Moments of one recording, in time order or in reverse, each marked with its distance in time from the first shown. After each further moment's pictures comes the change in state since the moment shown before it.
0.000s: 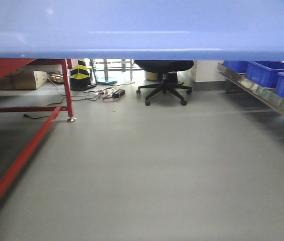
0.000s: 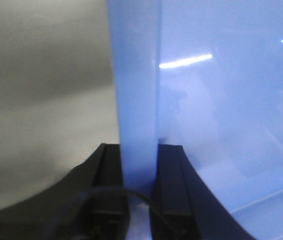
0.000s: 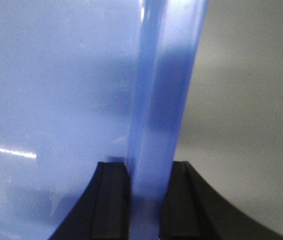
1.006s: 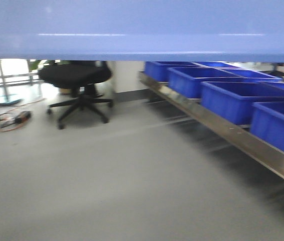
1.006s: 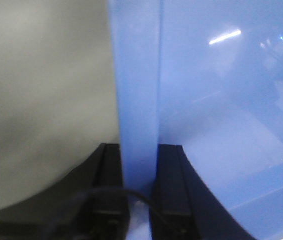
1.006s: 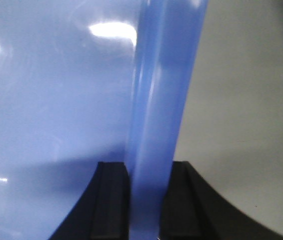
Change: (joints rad) left arm 0.000 0.000 0.000 -0.004 0.003 0.001; right arm 0.000 0.000 0.000 0.000 0.000 0.000
